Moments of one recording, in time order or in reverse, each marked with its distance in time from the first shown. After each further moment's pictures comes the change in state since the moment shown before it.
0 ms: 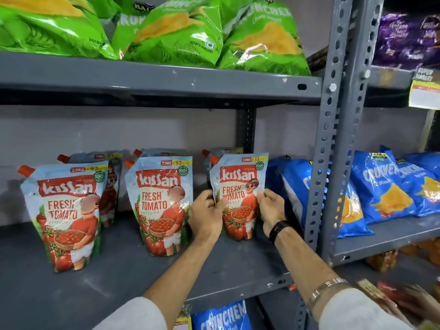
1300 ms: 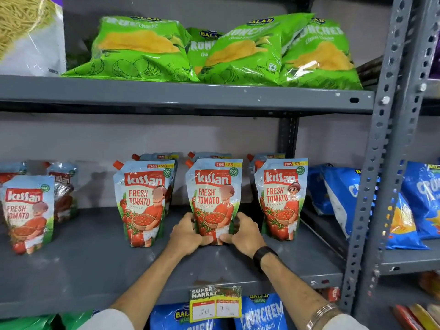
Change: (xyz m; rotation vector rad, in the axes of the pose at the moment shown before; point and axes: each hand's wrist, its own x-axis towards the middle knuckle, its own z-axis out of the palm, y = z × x) left_hand -0.005 -0.043 -0.176 0.453 -0.119 -0.228; right_hand -0.115 0.039 0.095 -0.601 -0.549 -0.256
